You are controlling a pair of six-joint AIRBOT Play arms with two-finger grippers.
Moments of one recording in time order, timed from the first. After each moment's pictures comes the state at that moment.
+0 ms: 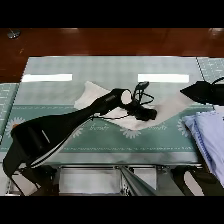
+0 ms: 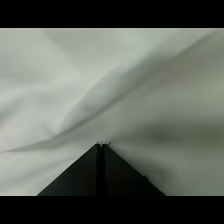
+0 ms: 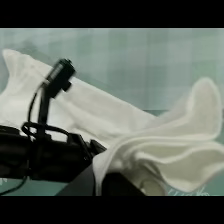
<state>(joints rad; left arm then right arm) -0.88 -1.88 1.58 0.85 -0.85 -1.65 -0.16 -0.73 1.01 -0.99 1.27 1.52</state>
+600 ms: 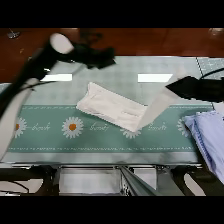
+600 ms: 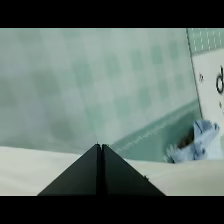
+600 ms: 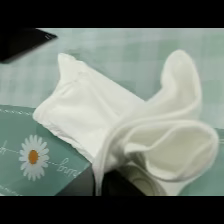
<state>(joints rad) -0.39 -1.56 1.64 0.94 -0.92 -1.68 0.00 -0.79 1.01 -0.88 1.16 1.51</state>
